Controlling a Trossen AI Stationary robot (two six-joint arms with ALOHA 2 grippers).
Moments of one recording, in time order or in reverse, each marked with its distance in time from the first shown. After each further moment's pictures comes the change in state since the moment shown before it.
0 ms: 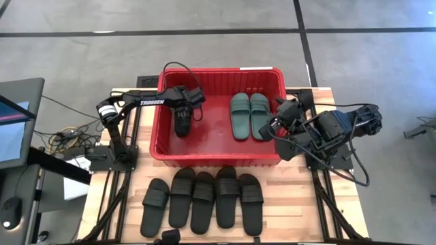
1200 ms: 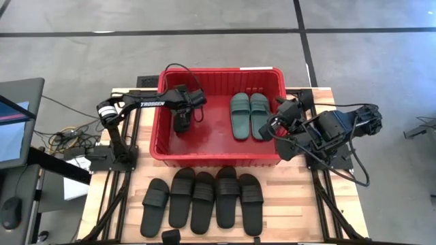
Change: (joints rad) left arm -0.026 -0.003 0.000 0.024 -0.119 -0.028; right arm 0.000 0.000 0.000 0.009 0.007 0.000
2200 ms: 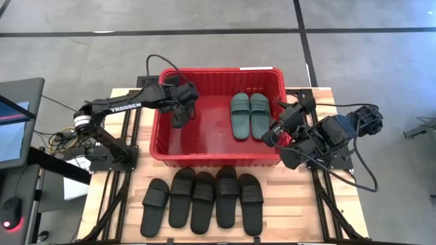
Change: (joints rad) left arm -0.114 -0.282 0.125 -0.194 -0.002 -0.068; right arm 0.069 0.000 0.000 -0.030 0.046 -0.023
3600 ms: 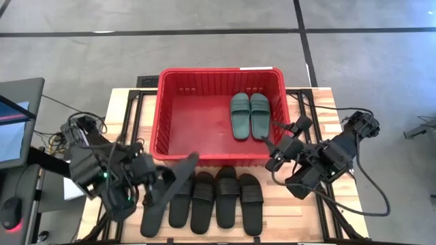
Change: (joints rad) left arm -1.246 -0.001 0.514 -0.610 -0.260 -1.475; right arm 0.203 0.075 -0.001 -0.070 -0.003 -0.039
